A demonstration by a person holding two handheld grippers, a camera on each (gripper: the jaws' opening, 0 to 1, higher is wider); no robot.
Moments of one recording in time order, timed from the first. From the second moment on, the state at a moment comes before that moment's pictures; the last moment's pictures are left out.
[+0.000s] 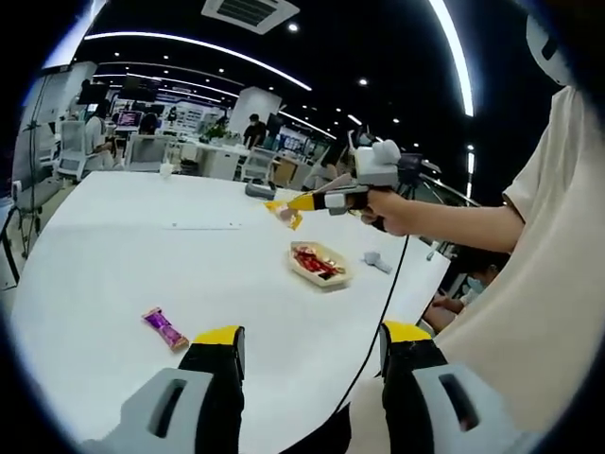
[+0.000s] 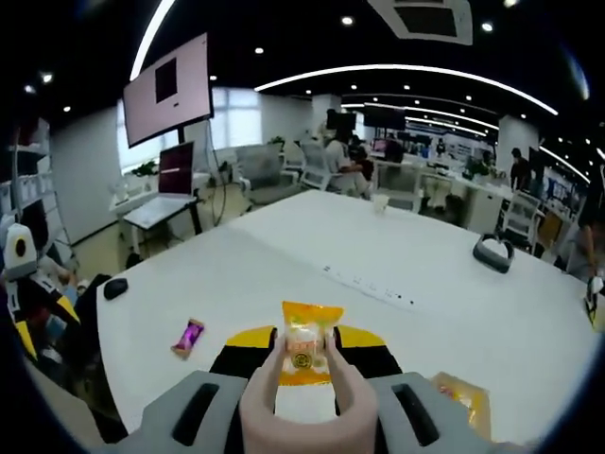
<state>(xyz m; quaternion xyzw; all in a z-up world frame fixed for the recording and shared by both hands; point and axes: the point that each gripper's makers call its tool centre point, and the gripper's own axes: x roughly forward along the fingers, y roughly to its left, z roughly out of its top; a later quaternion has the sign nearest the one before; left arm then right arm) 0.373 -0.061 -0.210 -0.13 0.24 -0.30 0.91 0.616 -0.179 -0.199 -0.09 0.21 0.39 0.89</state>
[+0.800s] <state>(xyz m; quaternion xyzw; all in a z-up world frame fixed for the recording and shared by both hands) 0.390 -0.106 -0.209 -0.11 0.24 -0.35 0.90 0.639 -0.278 -0.182 -0.07 0.20 0.32 0.92</state>
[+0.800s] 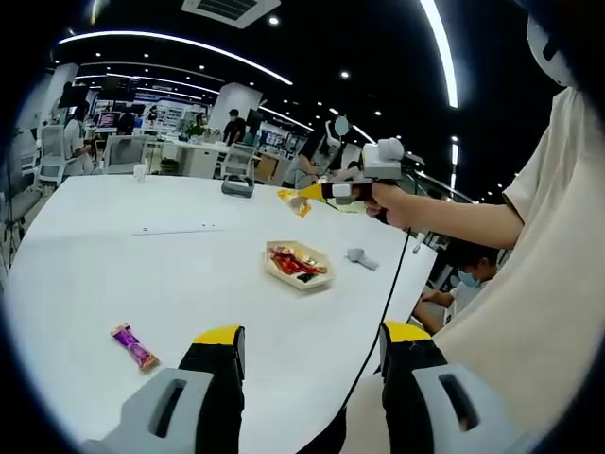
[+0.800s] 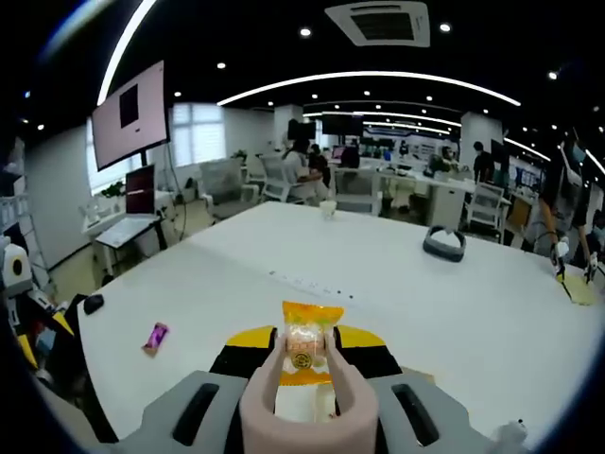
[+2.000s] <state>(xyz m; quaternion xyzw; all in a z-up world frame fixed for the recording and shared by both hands) 0.394 -0.112 -0.214 -0.10 0.26 -0.36 0.89 0.653 -0.349 -0.189 -0.04 0.21 0.25 0.95</state>
